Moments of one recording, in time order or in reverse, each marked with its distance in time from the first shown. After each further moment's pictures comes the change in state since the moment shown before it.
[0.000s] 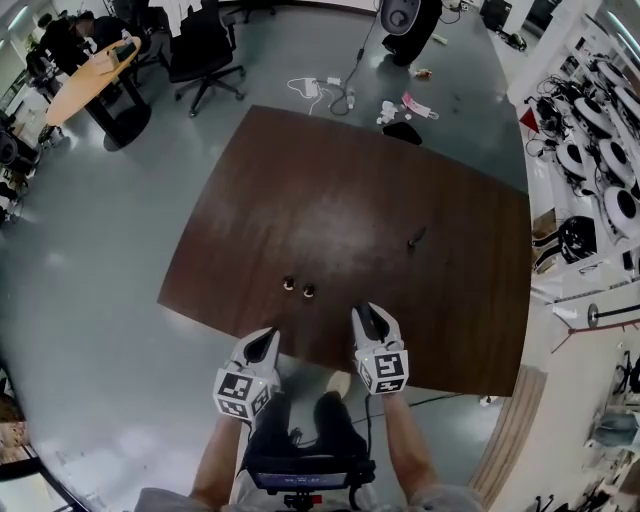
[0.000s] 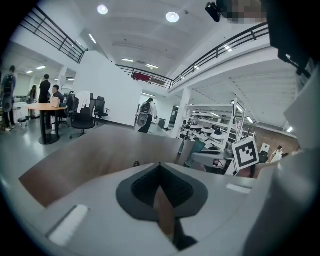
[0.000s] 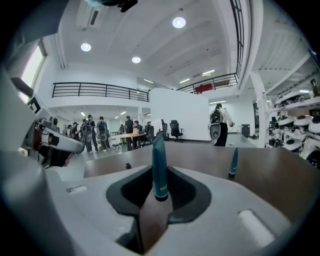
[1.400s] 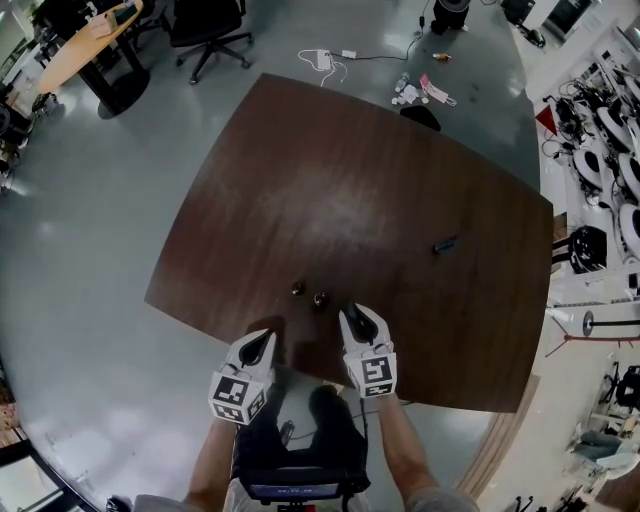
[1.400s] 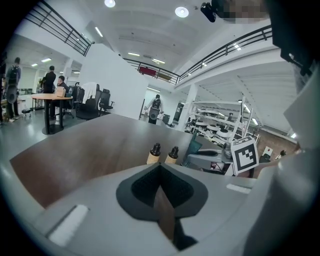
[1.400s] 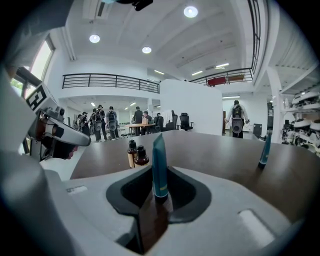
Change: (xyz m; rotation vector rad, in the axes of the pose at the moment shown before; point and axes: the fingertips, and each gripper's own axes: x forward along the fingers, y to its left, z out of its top) left arm 0.027 0.055 -0.054 -0.064 0.047 0.025; right arm 0.068 0.040 -0.058 -0.090 0.083 0.107
